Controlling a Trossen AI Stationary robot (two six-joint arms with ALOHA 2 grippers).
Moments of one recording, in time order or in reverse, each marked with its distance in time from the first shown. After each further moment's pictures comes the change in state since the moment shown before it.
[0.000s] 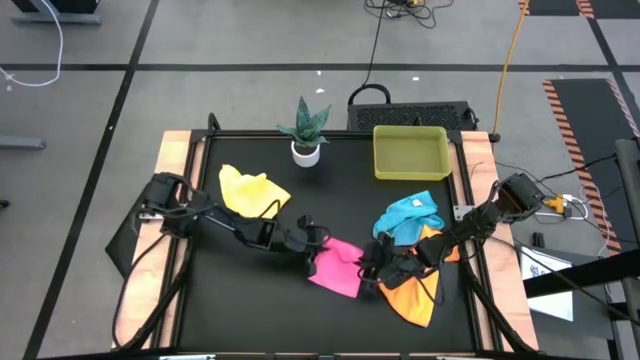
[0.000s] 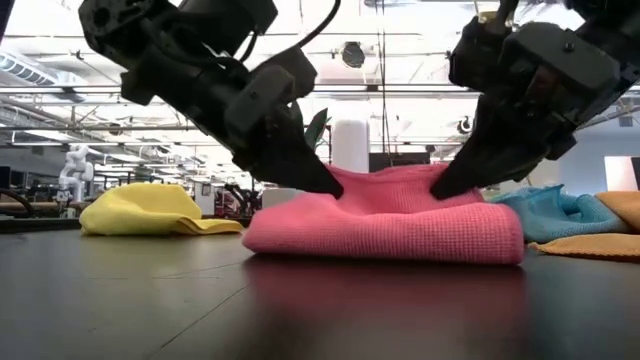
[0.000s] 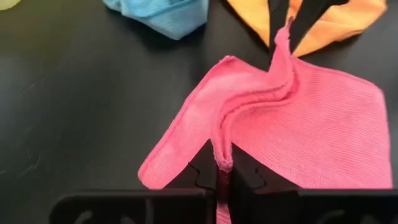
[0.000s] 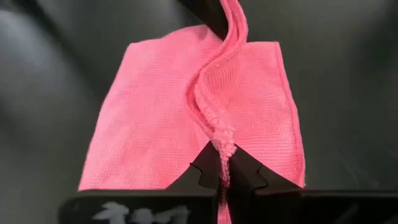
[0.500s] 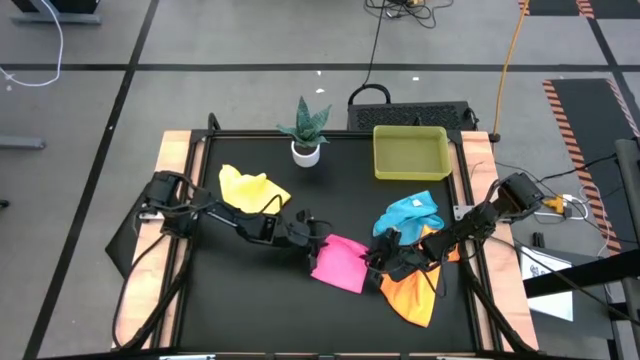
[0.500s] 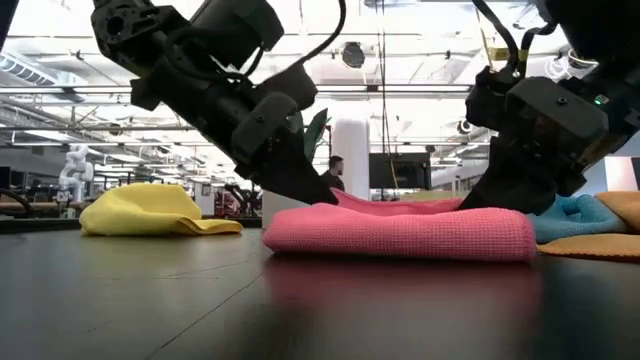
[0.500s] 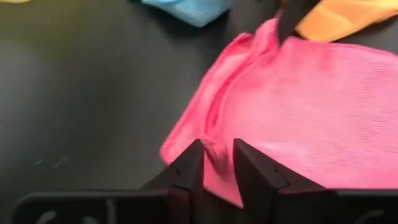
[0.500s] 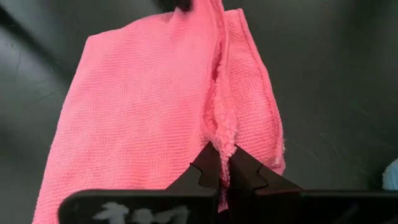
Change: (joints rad) left arm 0.046 0.002 0.000 -0.051 -0.001 0.031; right arm -0.025 0.000 -0.156 0.162 0.004 0.104
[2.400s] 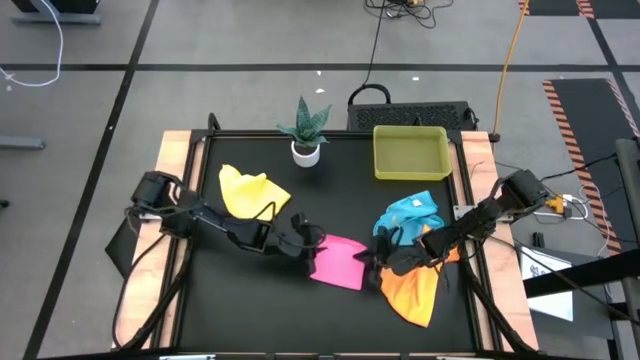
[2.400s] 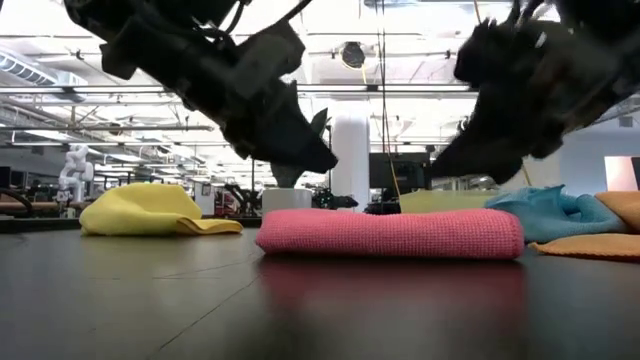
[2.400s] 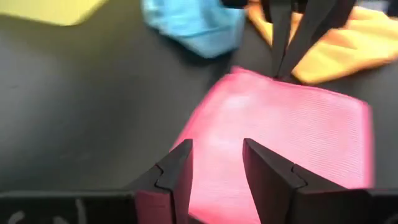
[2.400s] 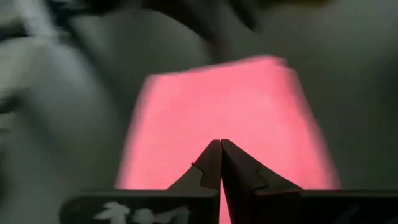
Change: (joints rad) left arm -0.092 -0.077 0.001 -0.016 -0.140 -0.092; right arm -0.022 -0.042 -0.001 0.185 -0.071 -0.254
